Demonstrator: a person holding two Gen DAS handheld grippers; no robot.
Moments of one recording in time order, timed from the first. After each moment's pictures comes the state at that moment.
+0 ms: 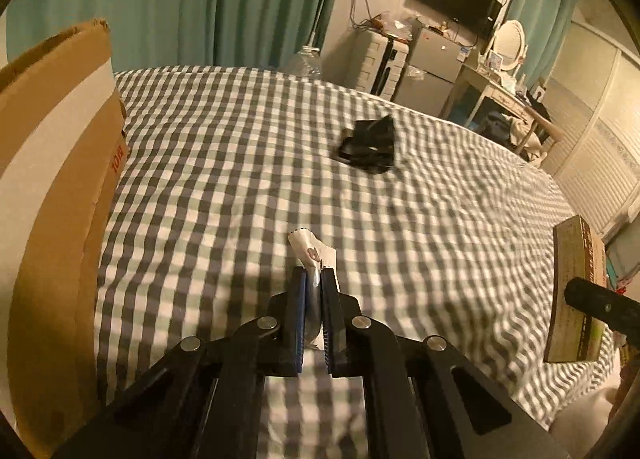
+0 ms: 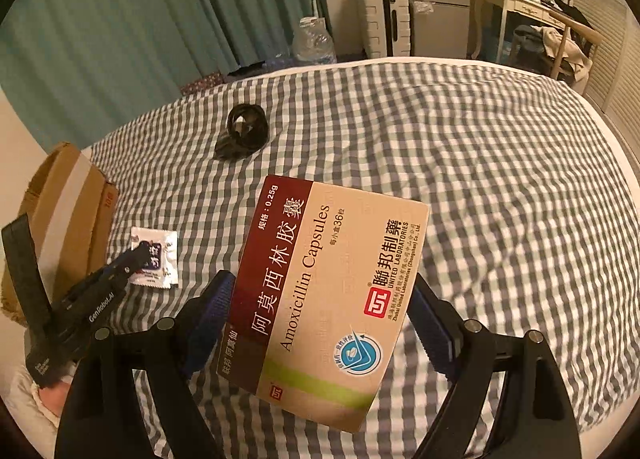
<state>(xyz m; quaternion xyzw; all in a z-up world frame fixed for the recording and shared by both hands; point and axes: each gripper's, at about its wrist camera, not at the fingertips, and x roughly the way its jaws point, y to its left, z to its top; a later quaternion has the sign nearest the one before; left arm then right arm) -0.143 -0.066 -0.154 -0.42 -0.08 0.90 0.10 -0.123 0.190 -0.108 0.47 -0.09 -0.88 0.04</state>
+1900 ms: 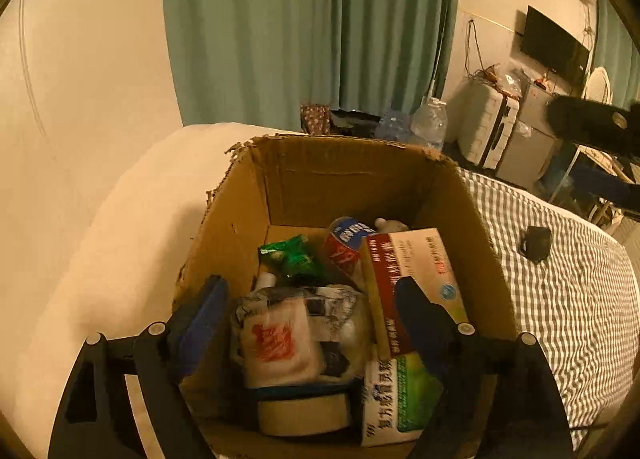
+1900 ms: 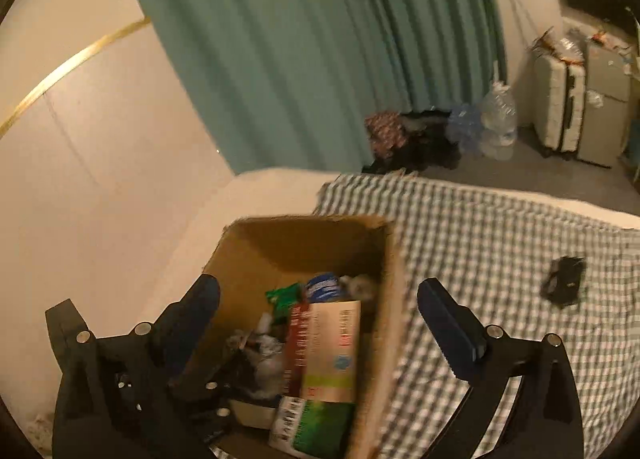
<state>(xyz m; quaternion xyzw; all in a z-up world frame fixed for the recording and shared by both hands) -0.107 -0.292 -0.054 -0.38 -0.05 0.92 -0.10 -0.174 -0.126 0.016 0.37 -0.06 -0.89 0.28</state>
